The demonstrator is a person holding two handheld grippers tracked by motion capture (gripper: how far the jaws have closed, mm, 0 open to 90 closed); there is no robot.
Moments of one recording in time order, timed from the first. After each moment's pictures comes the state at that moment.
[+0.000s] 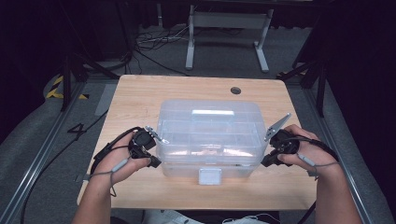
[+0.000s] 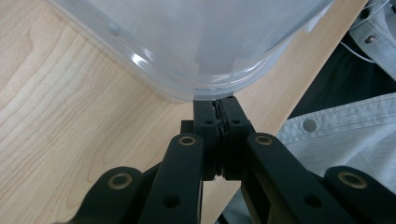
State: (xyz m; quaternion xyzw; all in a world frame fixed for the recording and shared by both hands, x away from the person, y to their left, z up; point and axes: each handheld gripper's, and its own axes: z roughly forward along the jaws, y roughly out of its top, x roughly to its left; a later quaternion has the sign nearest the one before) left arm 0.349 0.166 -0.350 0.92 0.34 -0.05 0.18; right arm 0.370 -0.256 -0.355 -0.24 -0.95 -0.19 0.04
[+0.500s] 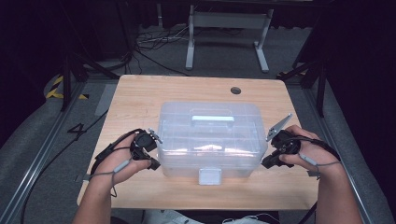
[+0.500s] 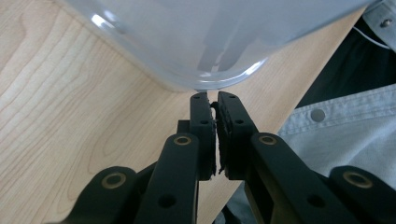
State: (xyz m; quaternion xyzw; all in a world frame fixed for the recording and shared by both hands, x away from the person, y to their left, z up) left arm 0.348 0.160 -0.356 0.93 0.32 -0.05 0.16; right arm 0.371 -0.261 -0.358 -0.25 -0.95 -0.19 0.06
